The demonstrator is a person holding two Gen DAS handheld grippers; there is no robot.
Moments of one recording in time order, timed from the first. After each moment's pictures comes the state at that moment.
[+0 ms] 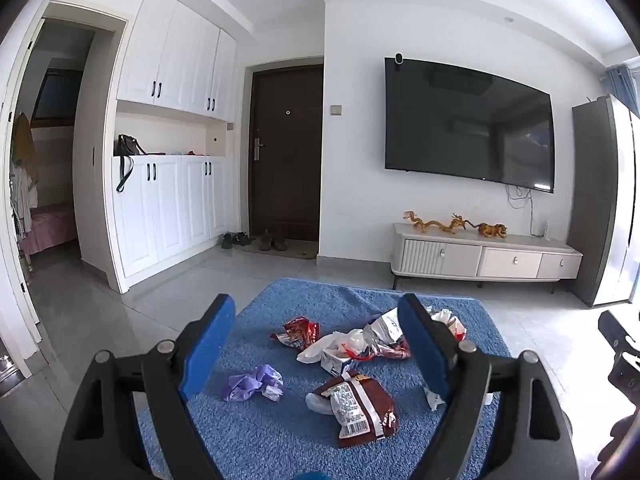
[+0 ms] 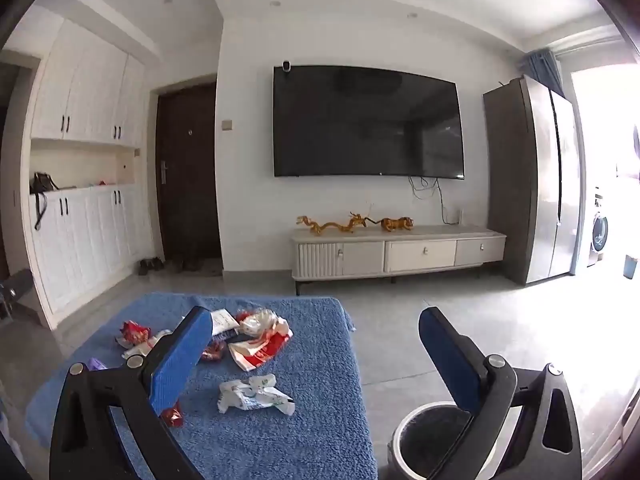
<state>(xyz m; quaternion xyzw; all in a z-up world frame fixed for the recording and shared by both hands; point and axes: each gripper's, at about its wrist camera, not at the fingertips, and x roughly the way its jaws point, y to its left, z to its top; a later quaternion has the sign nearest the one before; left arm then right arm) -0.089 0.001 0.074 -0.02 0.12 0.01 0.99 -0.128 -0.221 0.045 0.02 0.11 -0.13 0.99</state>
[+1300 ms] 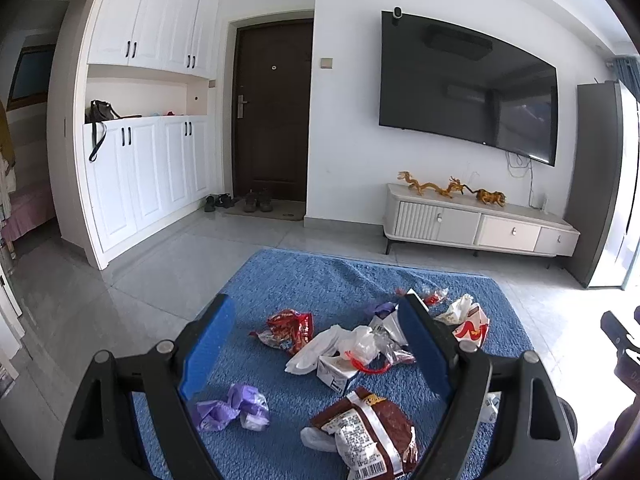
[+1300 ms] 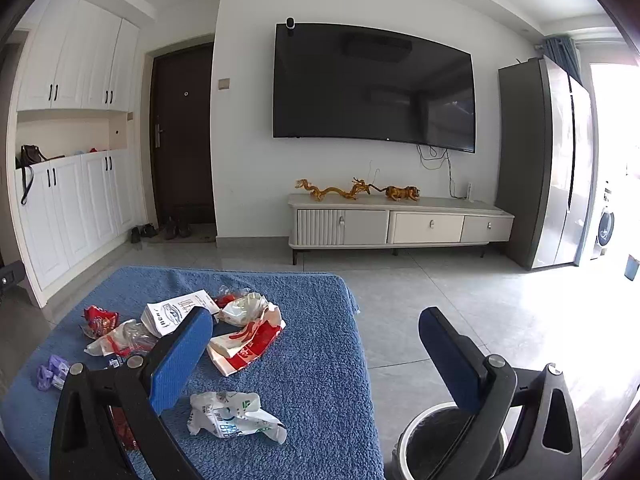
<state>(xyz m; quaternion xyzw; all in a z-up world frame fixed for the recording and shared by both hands) 0.032 0.009 0.048 -0.02 0.20 -0.02 0.98 -0.027 -0.240 0.025 -0.02 0.19 -0.13 0.97</state>
